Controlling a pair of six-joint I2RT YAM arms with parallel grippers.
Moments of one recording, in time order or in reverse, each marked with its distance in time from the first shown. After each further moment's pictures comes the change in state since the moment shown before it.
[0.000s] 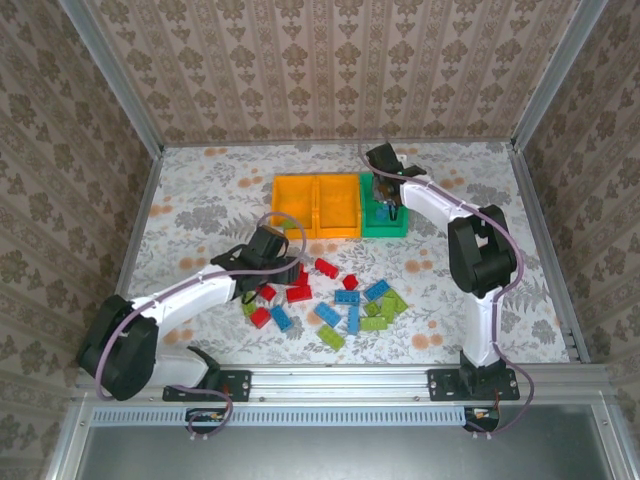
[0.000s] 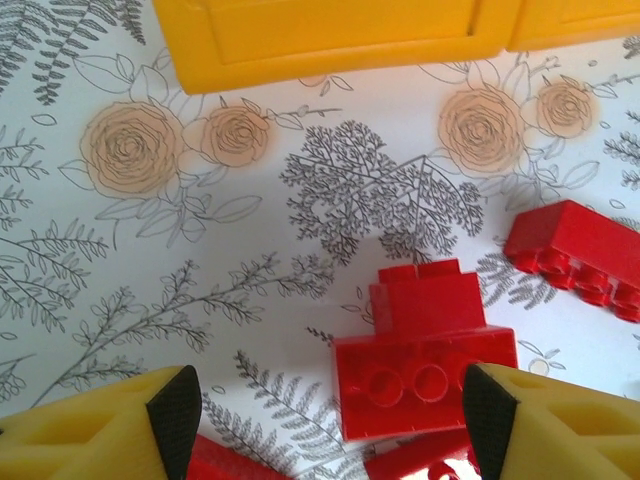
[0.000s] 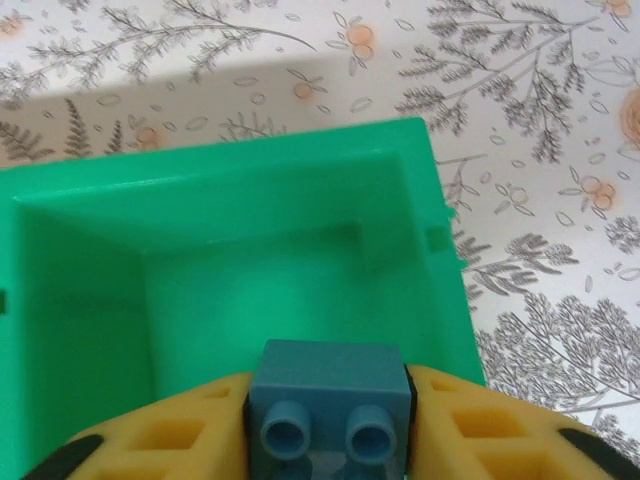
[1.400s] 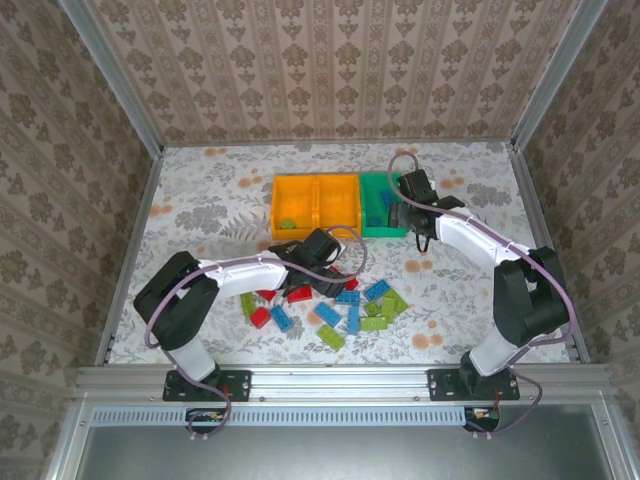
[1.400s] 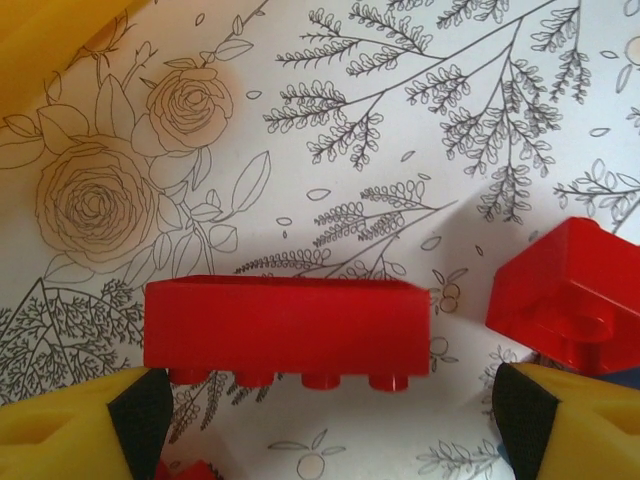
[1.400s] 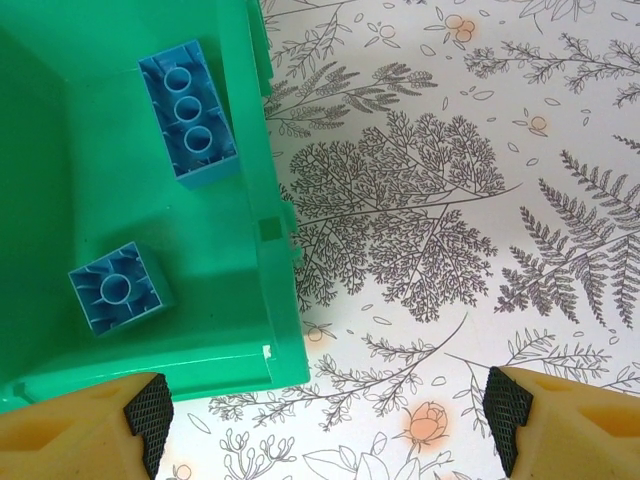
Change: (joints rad) left arm -0.215 0.391 0.244 0.071 0.064 0.300; right arm -0.040 -0.430 -0.478 0.031 -0.068 0.004
